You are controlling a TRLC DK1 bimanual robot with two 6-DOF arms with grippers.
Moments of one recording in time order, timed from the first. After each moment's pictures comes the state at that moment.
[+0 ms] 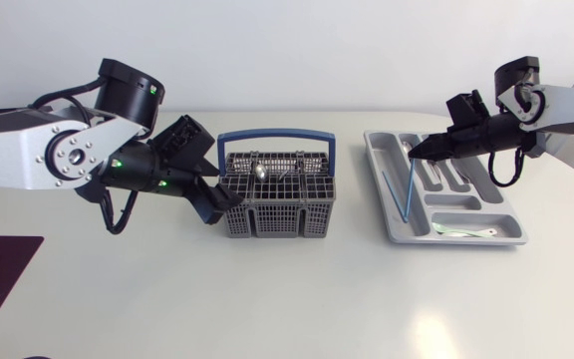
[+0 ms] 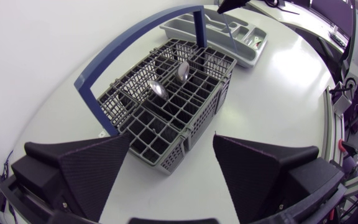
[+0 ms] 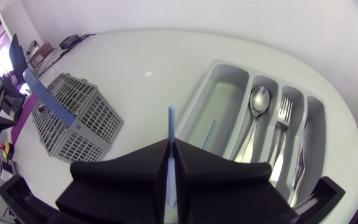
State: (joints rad) left arm -0.40 1.49 0.99 -0.32 0.27 0.45; right arm -0.15 1.87 1.31 -0.38 -0.56 -0.34
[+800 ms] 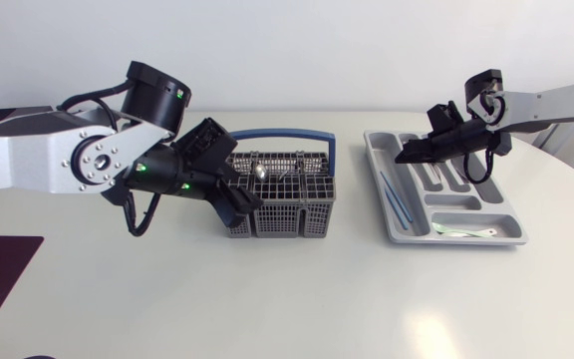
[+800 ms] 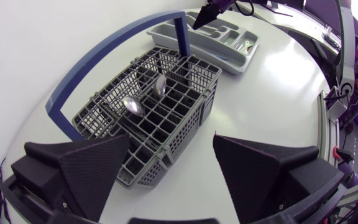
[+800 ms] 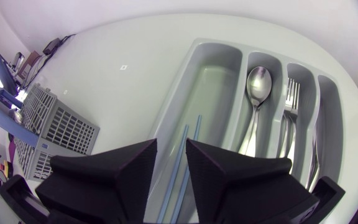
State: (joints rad) left arm -0.49 1.53 1.01 -0.28 0.26 0.39; right arm -0.13 2.09 1.49 -0.40 -0.49 -0.24
